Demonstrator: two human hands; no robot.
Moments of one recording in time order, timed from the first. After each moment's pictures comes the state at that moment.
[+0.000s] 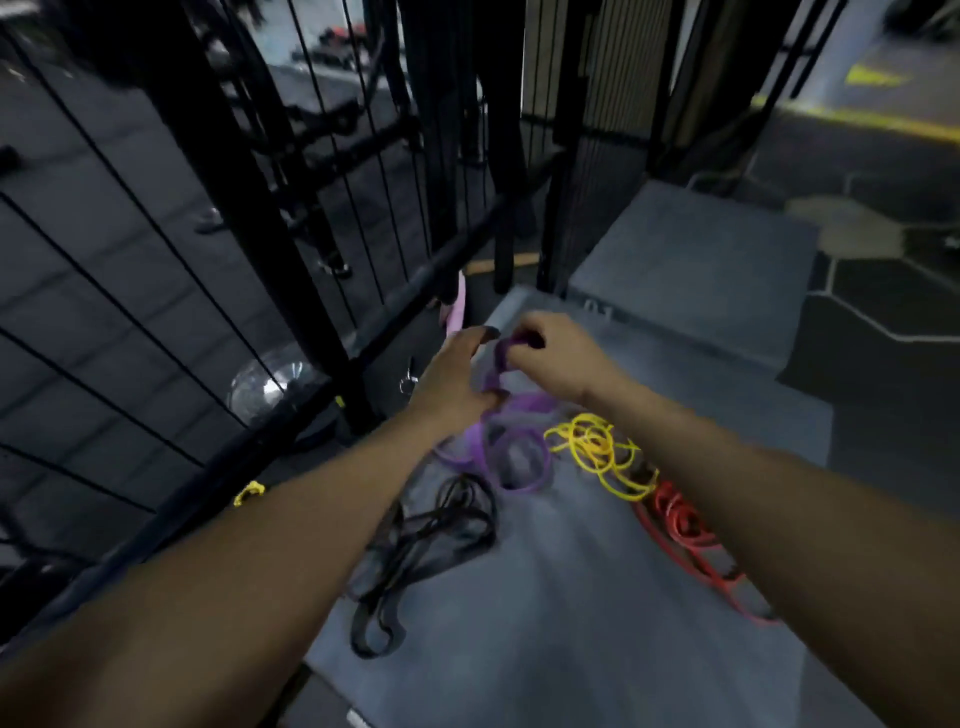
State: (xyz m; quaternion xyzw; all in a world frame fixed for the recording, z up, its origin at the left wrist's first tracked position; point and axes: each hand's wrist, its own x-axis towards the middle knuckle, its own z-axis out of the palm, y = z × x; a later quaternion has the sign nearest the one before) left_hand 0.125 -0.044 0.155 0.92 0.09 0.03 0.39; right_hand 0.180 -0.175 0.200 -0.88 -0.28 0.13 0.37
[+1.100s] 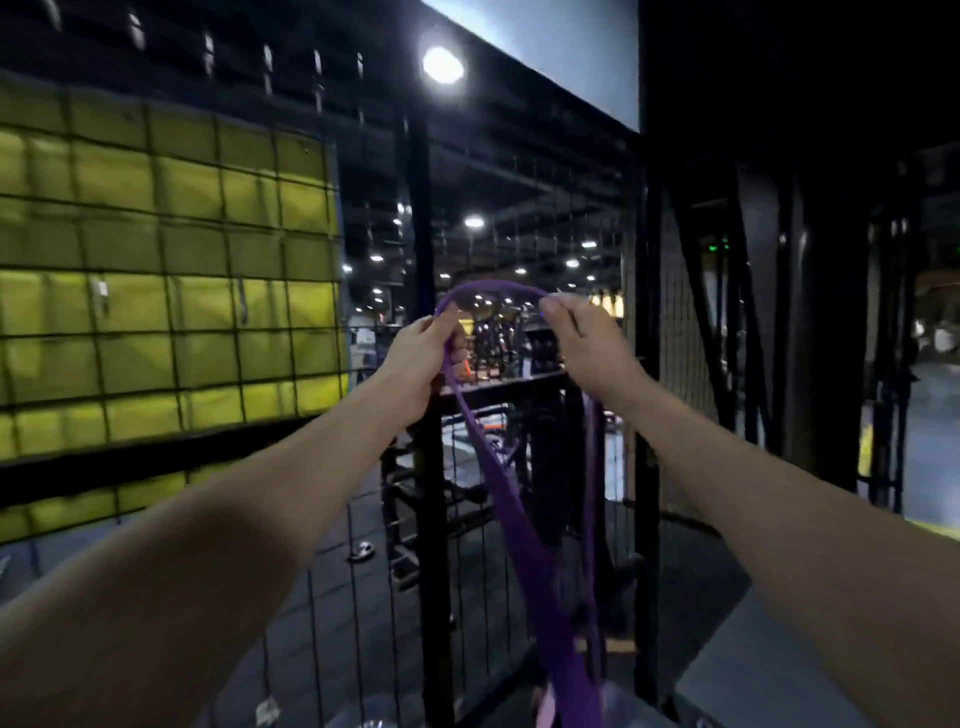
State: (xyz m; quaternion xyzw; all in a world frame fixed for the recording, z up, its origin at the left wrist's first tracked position) left_hand -0.028 -0.063 0.679 0.64 0.06 0.40 0.66; right_hand 0.070 -0.203 0.679 -0.65 -0.50 -0.23 0.52
